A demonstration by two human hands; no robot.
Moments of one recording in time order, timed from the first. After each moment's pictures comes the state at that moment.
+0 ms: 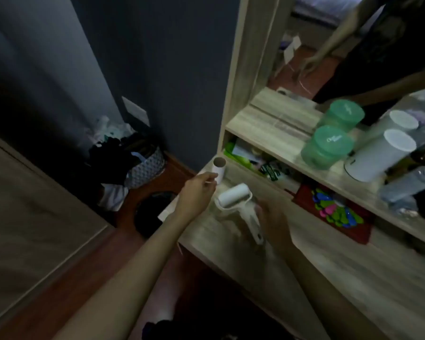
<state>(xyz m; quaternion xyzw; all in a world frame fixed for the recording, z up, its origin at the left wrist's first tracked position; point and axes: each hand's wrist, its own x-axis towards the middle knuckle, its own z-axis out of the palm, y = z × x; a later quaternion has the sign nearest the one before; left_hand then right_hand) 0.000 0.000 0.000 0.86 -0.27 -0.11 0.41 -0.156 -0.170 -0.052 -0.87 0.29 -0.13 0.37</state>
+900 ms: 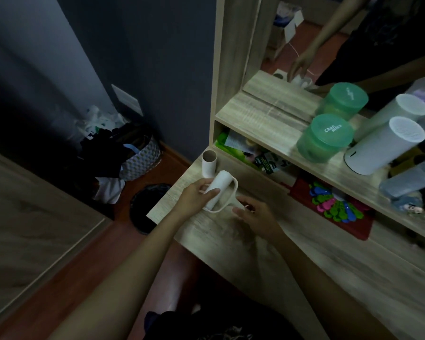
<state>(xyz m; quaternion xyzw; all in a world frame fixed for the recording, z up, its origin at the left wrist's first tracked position) 0.004 -0.021 -0.037 0.82 -0.20 -0.29 0.45 -0.138 -0.179 -0.048 -0.80 0.23 0.02 0.56</state>
